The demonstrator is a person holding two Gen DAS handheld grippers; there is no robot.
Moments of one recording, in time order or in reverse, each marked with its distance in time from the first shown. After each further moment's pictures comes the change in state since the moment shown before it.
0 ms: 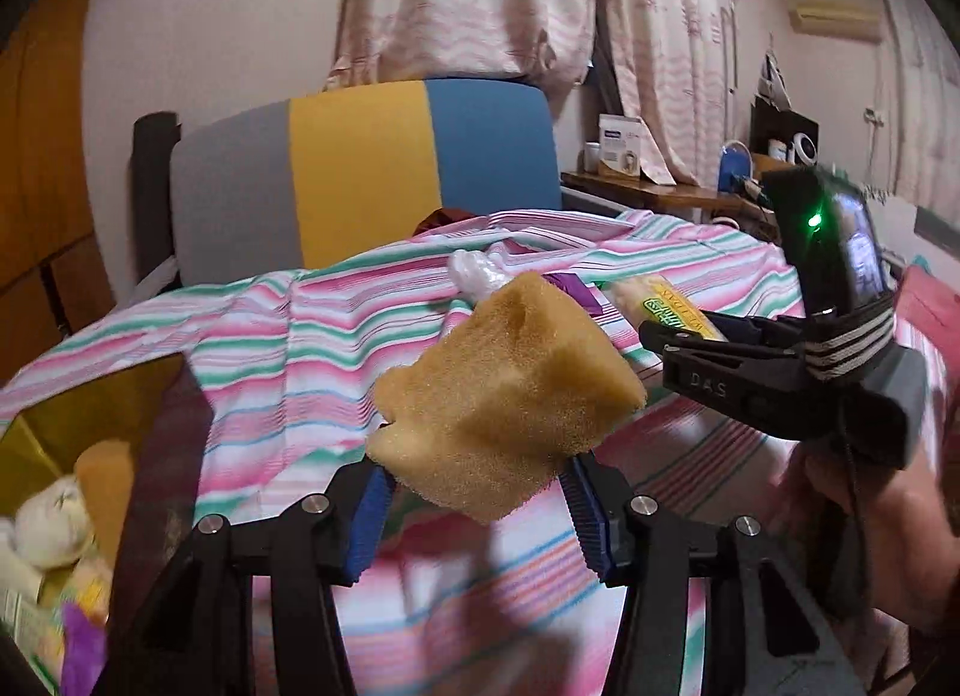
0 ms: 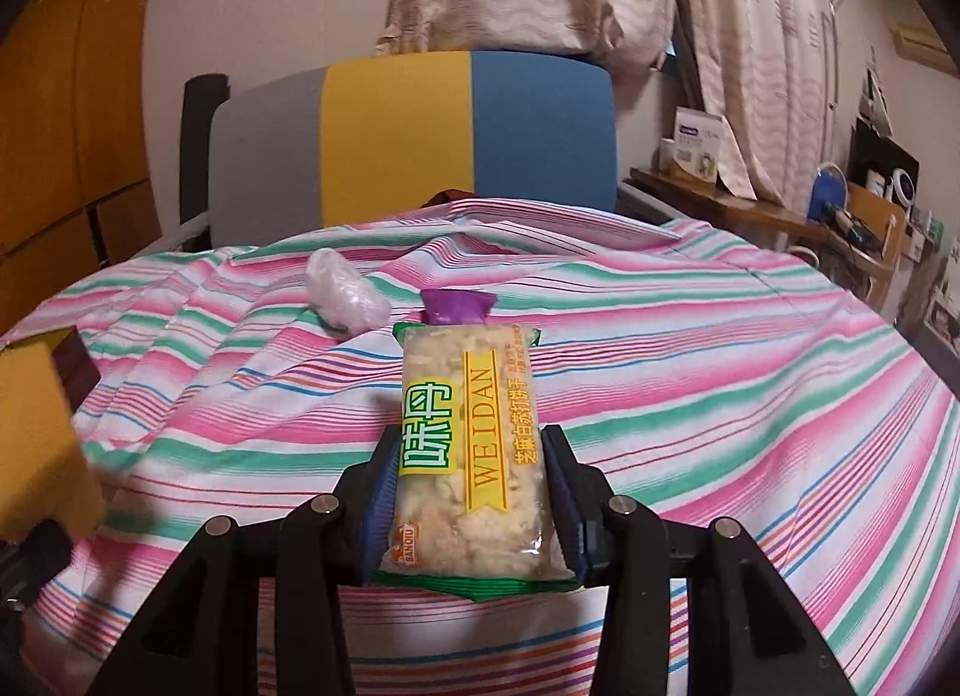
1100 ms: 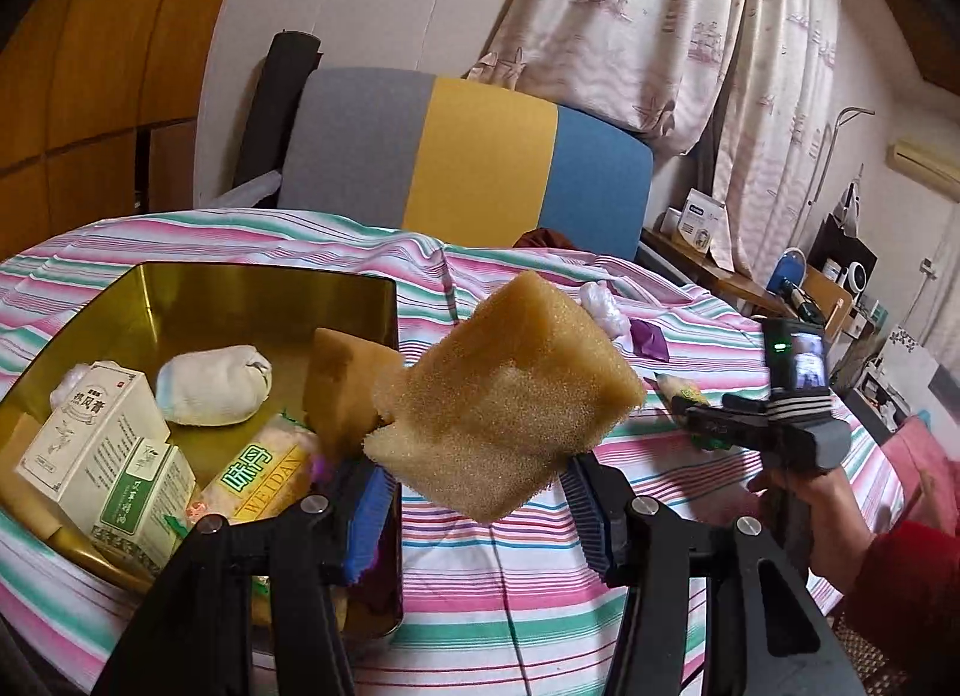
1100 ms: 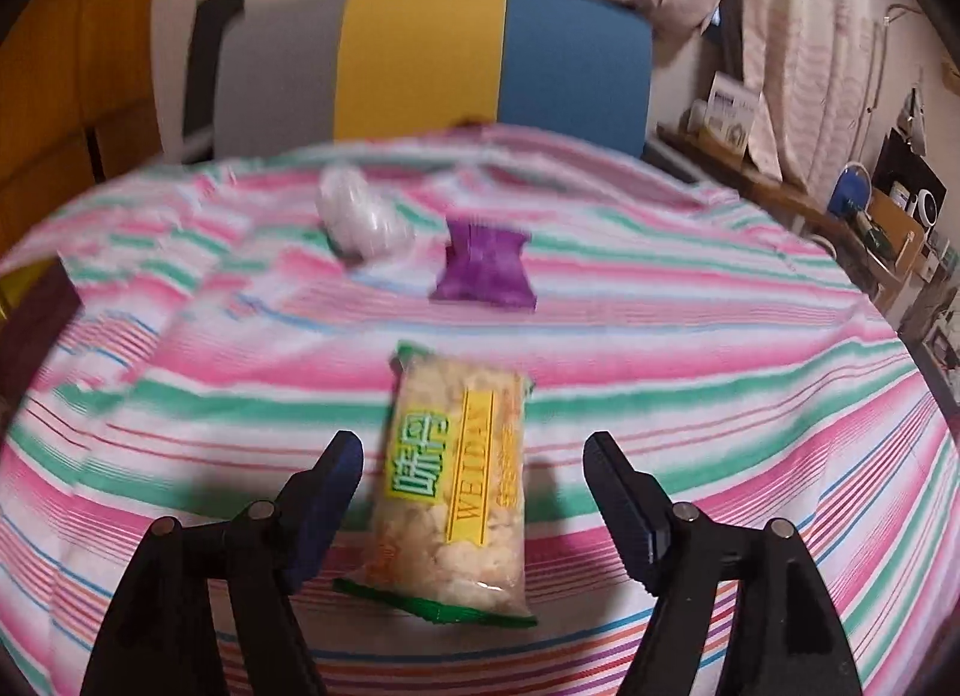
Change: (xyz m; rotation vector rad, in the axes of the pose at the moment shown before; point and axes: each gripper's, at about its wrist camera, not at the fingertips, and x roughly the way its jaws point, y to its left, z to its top) left arm -0.099 0.106 -0.029 -0.328 -0.010 0.036; right arm 0.035 0.022 0.001 -0.088 0.213 -0.028
